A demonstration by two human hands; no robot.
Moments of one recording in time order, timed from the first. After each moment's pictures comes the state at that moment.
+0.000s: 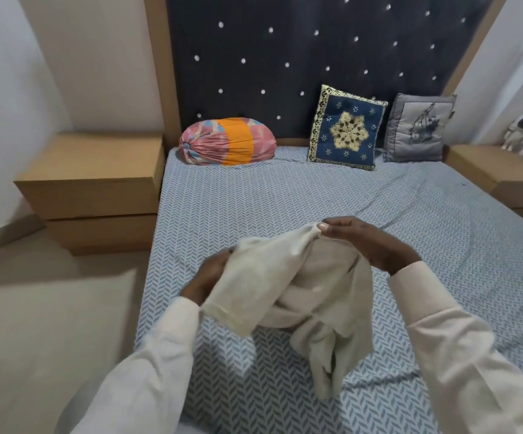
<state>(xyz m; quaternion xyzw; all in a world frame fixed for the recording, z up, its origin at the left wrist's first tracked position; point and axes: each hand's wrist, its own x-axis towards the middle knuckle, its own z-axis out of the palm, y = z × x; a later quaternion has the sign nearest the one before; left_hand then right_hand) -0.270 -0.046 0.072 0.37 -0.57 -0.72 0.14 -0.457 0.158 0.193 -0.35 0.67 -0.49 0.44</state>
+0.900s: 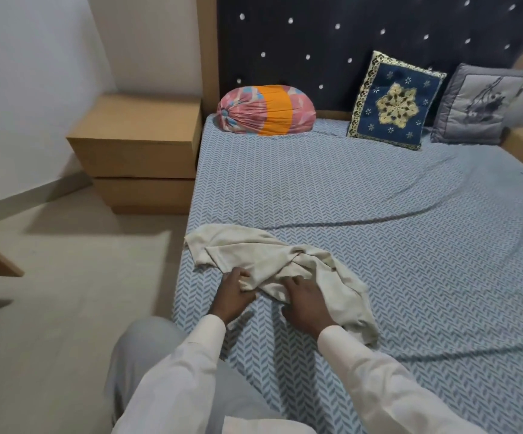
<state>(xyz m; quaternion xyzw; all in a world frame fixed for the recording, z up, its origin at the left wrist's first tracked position) -0.186 -0.028 -0.063 0.40 -0.76 -0.50 0.09 -0.326 0.116 -0.037 -0.49 0.86 -0.06 0.15</state>
